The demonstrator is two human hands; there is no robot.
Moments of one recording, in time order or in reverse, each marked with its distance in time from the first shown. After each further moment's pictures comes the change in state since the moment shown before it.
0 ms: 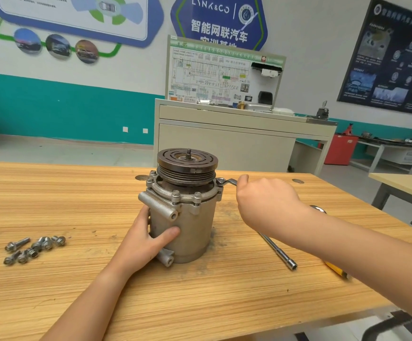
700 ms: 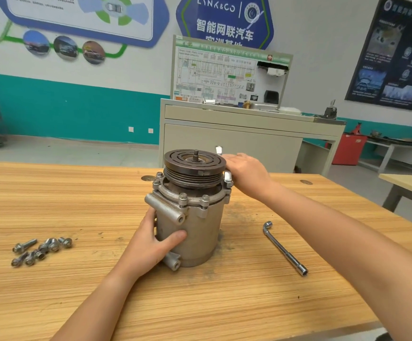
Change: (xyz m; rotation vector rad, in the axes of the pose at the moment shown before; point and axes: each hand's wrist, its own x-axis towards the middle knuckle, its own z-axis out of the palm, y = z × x) left_hand 0.001 -0.001 -0.001 -0.019 -0.008 0.011; right_hand 0.100 0.013 0.063 0.500 0.511 -0.209
